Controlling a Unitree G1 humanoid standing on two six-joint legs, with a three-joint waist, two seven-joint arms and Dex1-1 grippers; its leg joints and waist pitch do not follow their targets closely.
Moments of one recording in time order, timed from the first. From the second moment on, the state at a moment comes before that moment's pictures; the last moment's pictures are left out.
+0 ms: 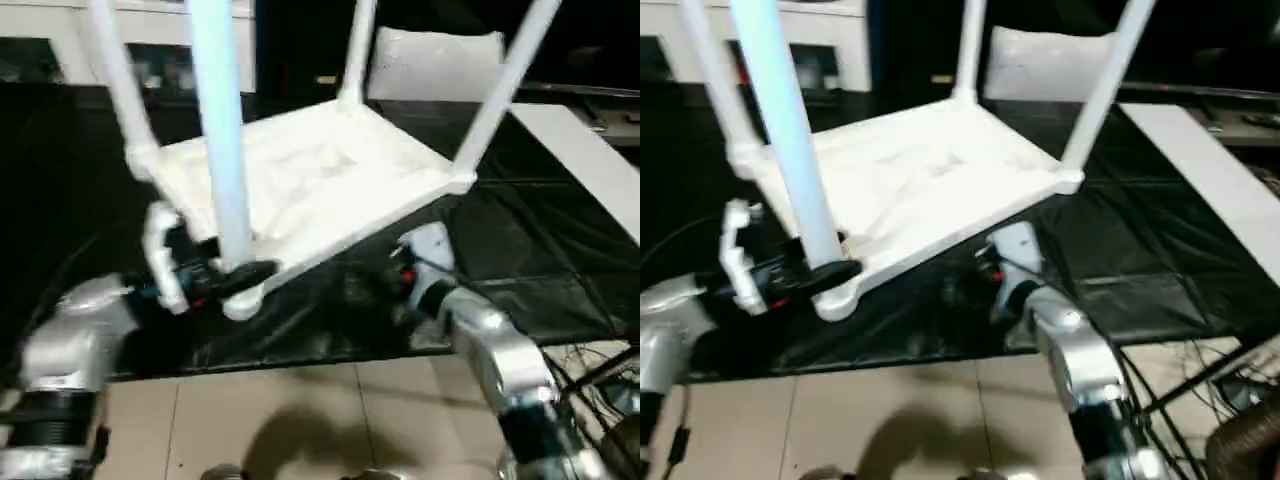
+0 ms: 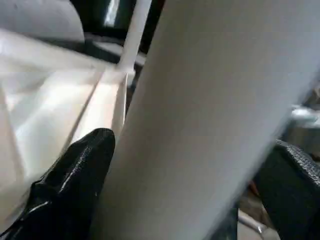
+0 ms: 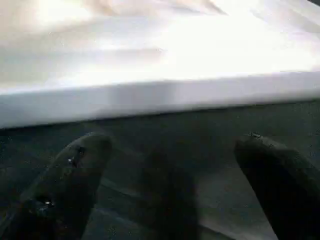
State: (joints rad) left arm -0.32 0.42 0.10 0.12 -0.53 0.44 -1.04; right arm -0.36 -0.21 0.11 0.32 0.12 0.35 0.26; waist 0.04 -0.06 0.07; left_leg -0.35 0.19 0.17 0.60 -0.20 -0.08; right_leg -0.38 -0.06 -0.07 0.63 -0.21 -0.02
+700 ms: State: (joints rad) left arm -0.31 0.29 -0.10 -0.23 -0.65 0.65 -0.96; right arm -0.59 -0.09 0.07 0.80 0.06 0.11 0.22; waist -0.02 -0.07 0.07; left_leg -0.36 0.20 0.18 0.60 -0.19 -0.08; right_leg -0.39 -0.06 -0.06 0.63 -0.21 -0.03
